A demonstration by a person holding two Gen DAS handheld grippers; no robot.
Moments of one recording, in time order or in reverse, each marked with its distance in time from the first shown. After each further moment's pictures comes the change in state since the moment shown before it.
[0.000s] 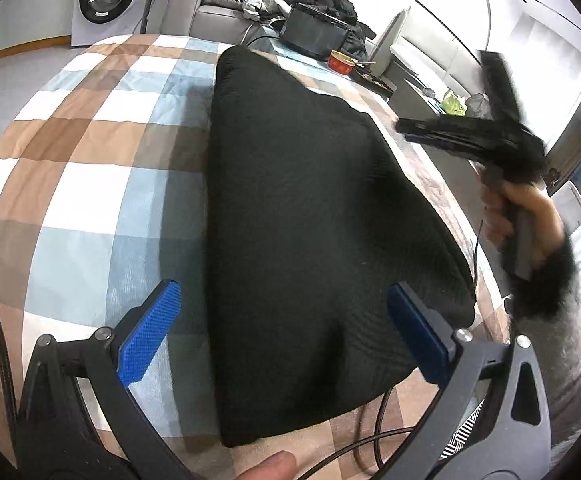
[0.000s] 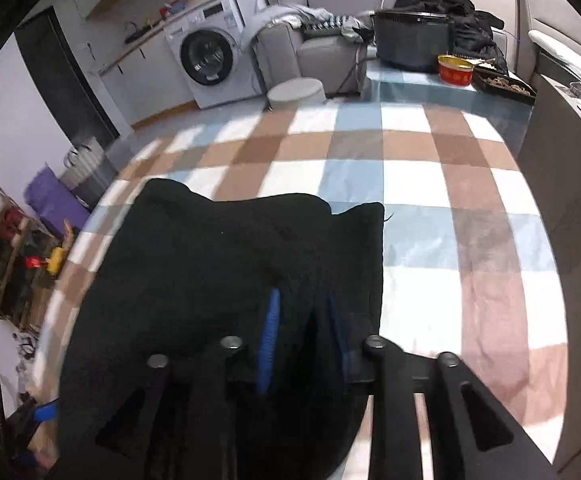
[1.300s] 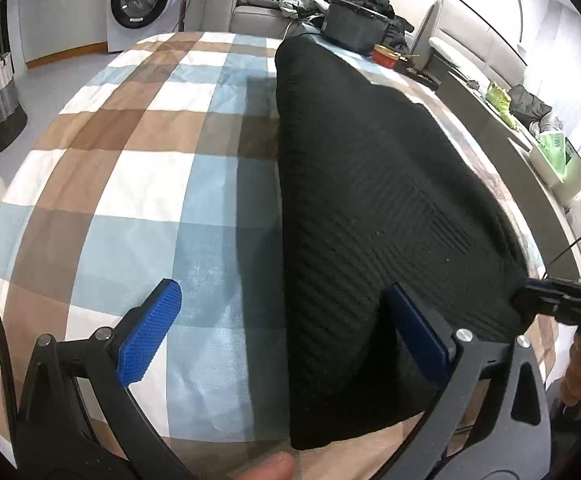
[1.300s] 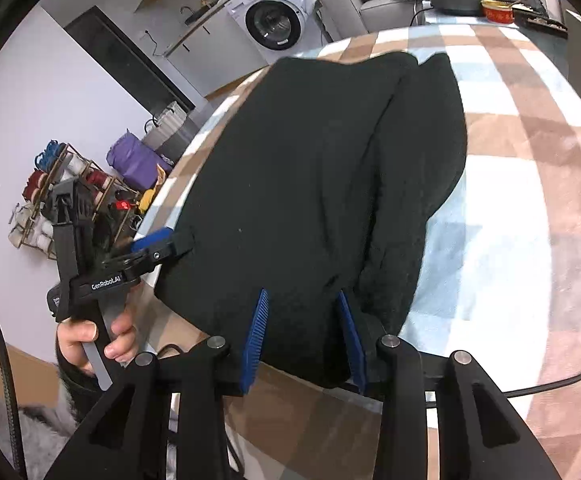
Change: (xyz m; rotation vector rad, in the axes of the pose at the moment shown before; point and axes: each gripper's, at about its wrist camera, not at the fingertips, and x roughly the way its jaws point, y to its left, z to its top) left arm 0.003 0.021 -0.013 -0.004 0.011 0.193; right arm -0.056 0.047 -0.159 0.003 0.118 0.262
